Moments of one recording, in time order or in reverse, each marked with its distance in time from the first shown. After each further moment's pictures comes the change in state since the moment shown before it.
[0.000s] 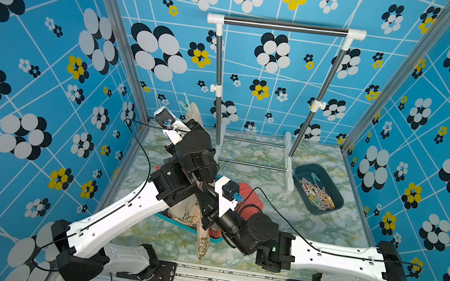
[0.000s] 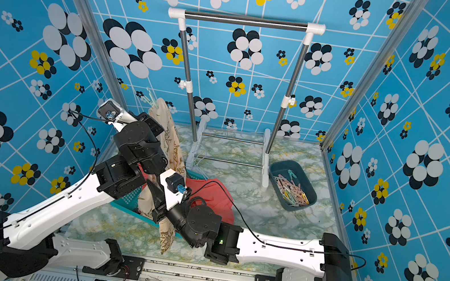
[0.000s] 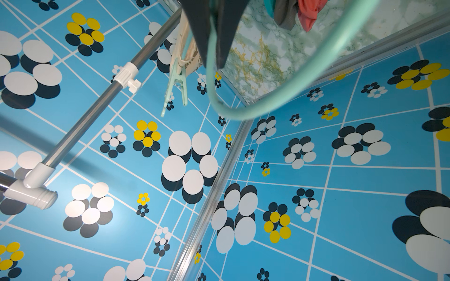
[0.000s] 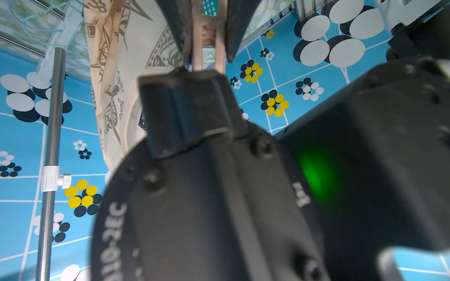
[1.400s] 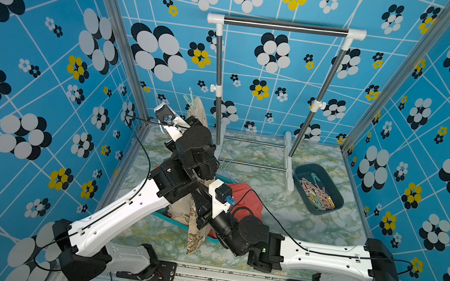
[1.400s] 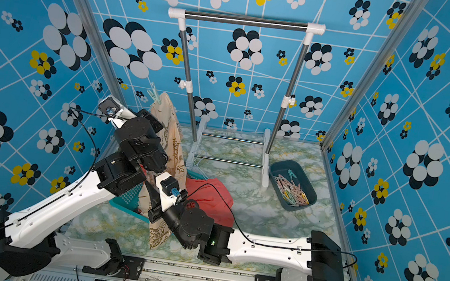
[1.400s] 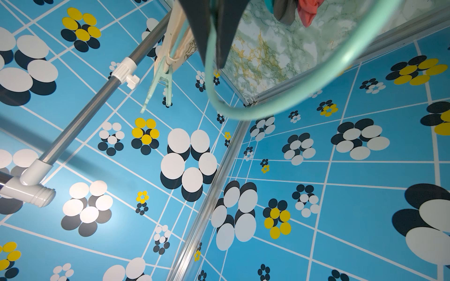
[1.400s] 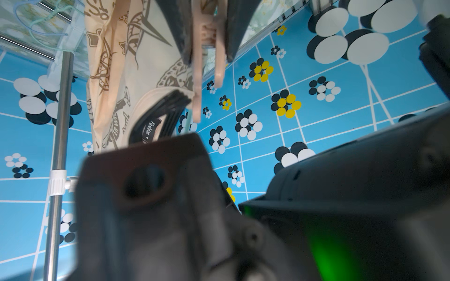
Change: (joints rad) left arm 0.022 0.021 0.039 -0.026 0.010 0.004; right arm 0.005 0.097 -0.006 0.118 0.069 -0.041
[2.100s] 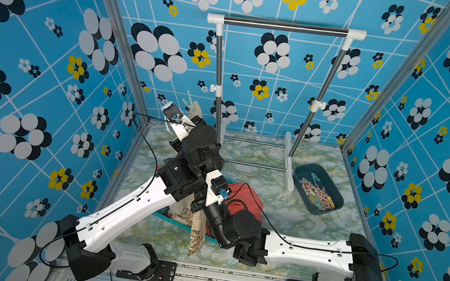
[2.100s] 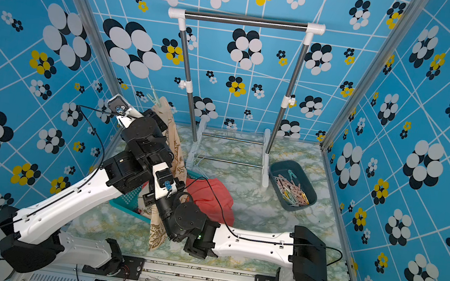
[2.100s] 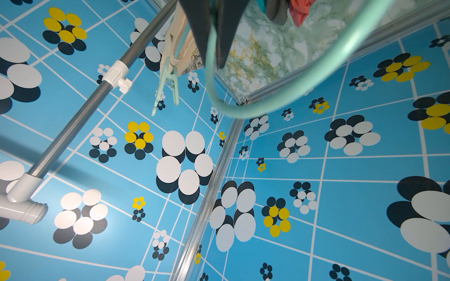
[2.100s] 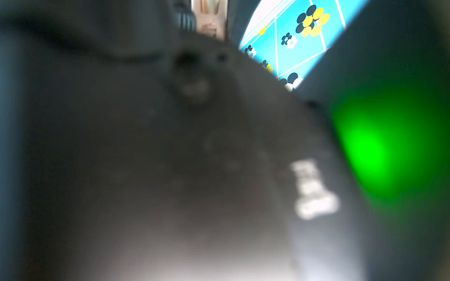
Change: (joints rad) left arm -0.001 0.046 0.007 0.058 -0.030 0.086; right arm -0.020 0.107 0.116 0.153 0.166 -0.181
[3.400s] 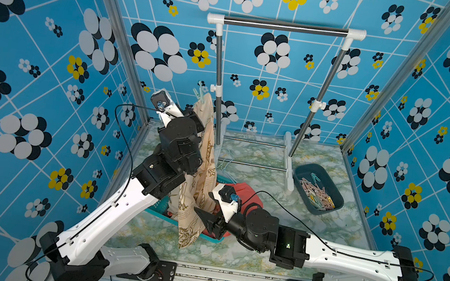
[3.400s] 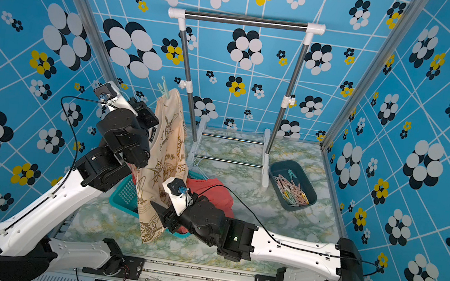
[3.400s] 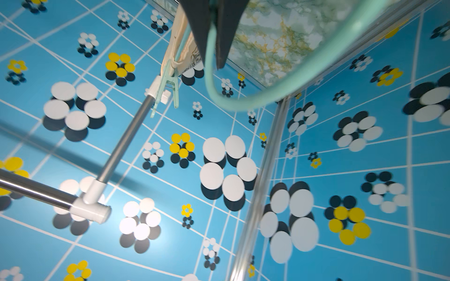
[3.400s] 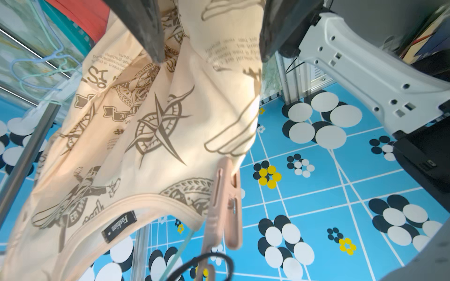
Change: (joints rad) left arm 0.180 -0.142 -0.029 -0.213 0.574 -0.117; right arm -0.082 -0.329 -0.166 -0.716 -0.491 0.341
